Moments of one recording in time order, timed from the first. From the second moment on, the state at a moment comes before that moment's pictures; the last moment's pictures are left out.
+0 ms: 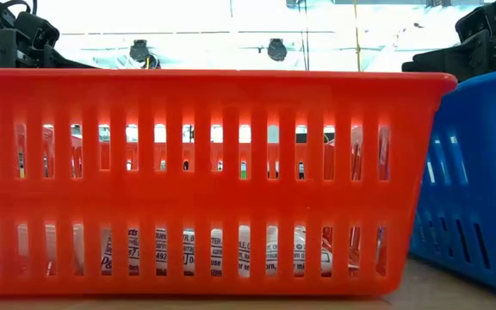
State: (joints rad) left arm 0.27 0.01 0.01 0.06 0.17 0.10; right arm -0.15 0.00 0.01 0.08 -0.24 -0.03
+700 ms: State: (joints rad) left arm 0.27 0.01 0.01 0.06 0.17 0.10; right arm -0.15 0.00 0.01 0.08 -0.24 -0.03
